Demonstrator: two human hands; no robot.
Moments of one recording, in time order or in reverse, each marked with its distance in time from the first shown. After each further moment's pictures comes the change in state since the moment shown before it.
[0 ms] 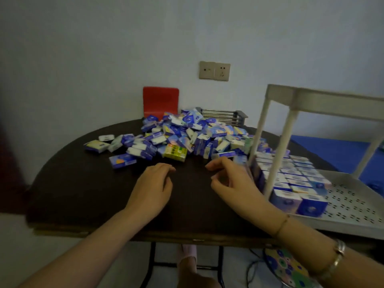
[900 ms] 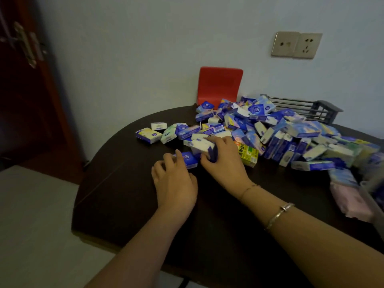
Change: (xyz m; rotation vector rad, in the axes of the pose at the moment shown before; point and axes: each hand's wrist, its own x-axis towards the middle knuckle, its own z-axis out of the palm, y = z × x) left_hand 0.060 -0.113 0.017 0.305 0.148 -0.498; right_hand 0.184 0.017 0.183 -0.139 0.102 -0.206
